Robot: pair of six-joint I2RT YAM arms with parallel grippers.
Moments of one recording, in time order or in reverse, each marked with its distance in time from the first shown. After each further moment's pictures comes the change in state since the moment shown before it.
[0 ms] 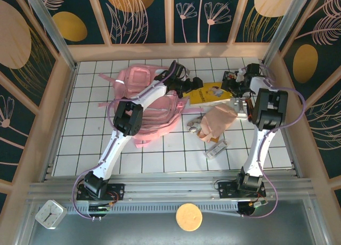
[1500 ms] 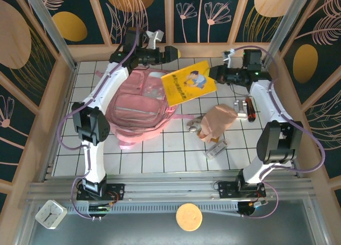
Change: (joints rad) left arm 0.219 -0.599 -0.242 -0.052 0.201 0.340; right arm 0.213 -0.578 -0.182 0.068 -0.371 0.161
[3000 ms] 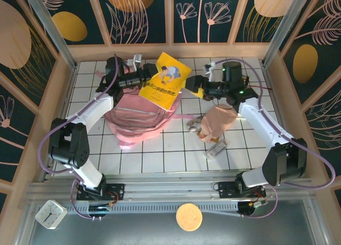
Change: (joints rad) left arm 0.076 -0.392 -0.875 0.792 0.120 -0.706; right arm 0.263 -0.214 -0.273 0.219 0.184 0.298
